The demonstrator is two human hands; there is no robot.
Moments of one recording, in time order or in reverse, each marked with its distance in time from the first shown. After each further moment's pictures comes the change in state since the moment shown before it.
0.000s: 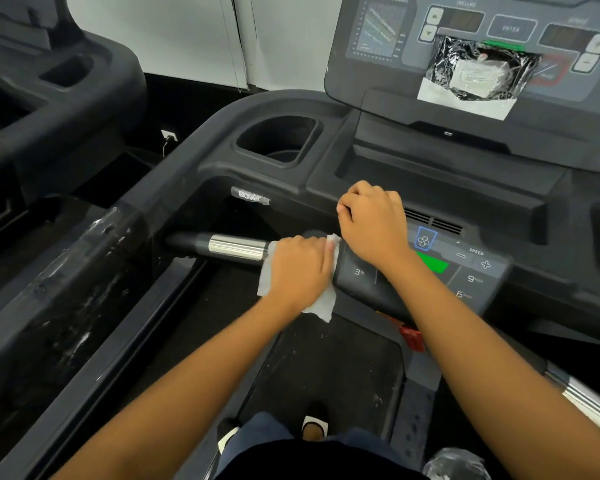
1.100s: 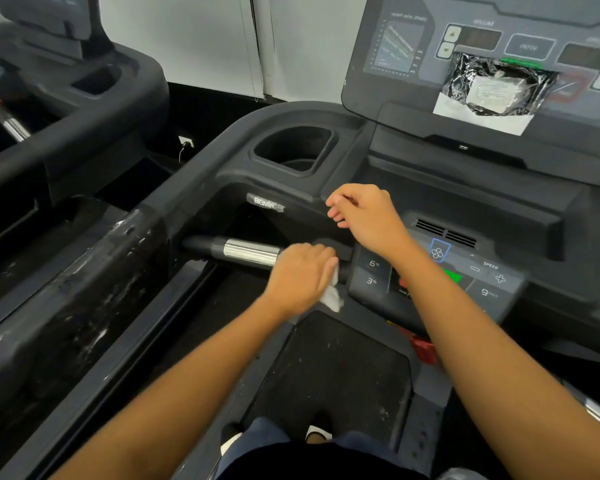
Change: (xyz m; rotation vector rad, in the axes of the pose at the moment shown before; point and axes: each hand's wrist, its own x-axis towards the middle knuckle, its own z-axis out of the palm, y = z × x) left_hand -0.001 -0.035 0.005 -0.074 -0.018 0.181; right_hand 0.020 -0.024 -0.017 0.792 -0.184 0.156
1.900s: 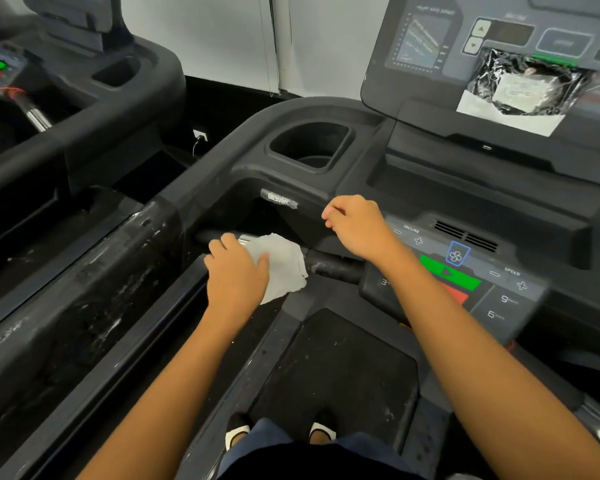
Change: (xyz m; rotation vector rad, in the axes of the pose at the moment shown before) left_hand -0.051 -0.032 -0.052 -0.096 -0.006 -0.953; right_hand 0.005 -0.005 0.032 -0.154 -0.109 0.048
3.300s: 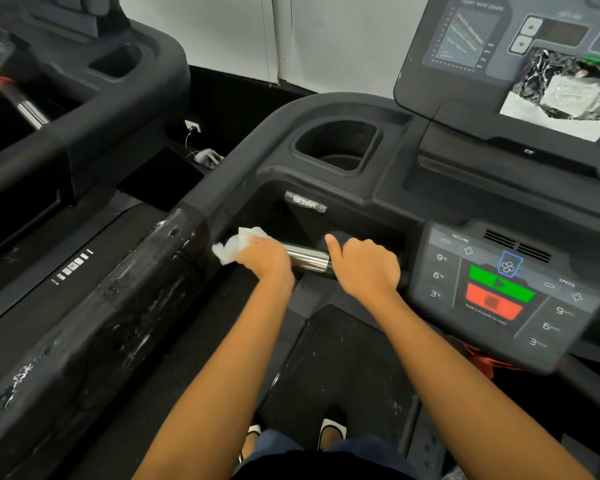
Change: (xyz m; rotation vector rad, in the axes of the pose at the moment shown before) left_hand 0.075 0.008 0.028 -1.231 -0.032 -0.830; right_hand -0.010 -0.002 0.083 -0.714 0.106 0.124
